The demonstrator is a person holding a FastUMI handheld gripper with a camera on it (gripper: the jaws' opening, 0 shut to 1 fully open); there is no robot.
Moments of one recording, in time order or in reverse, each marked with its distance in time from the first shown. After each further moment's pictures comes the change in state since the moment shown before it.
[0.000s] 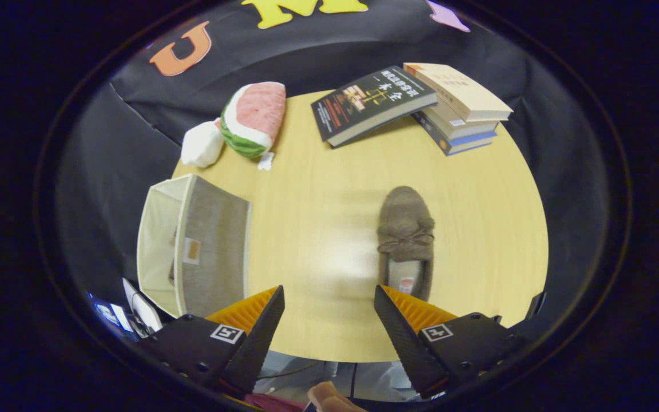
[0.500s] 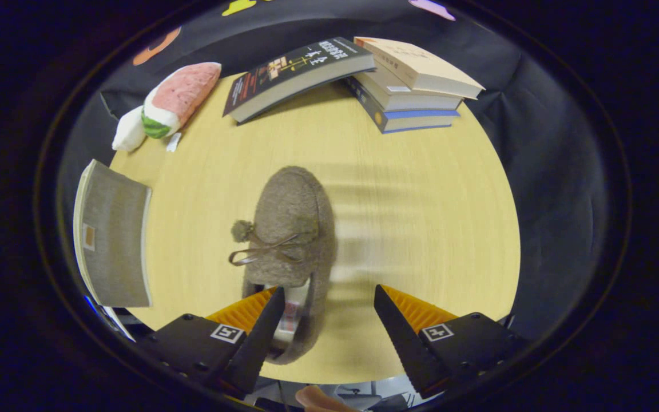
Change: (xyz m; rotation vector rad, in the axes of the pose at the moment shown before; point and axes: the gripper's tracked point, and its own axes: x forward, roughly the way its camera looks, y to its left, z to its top) arm 0.074 -0.129 0.006 -0.018 0.039 -0.204
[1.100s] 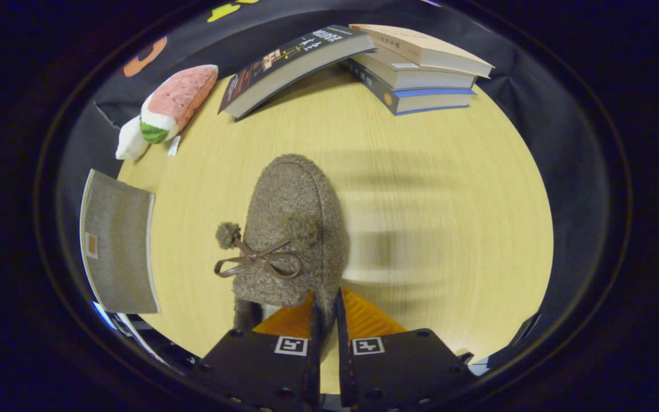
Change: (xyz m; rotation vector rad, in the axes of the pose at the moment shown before) arm 0.024 0.019 -0.005 0.049 0.004 0.154
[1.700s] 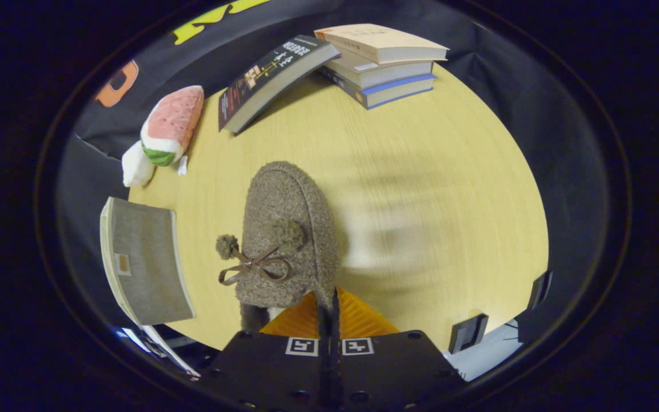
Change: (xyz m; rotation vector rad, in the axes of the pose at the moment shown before) arm -0.076 0.024 -0.019 0.161 0.012 0.033
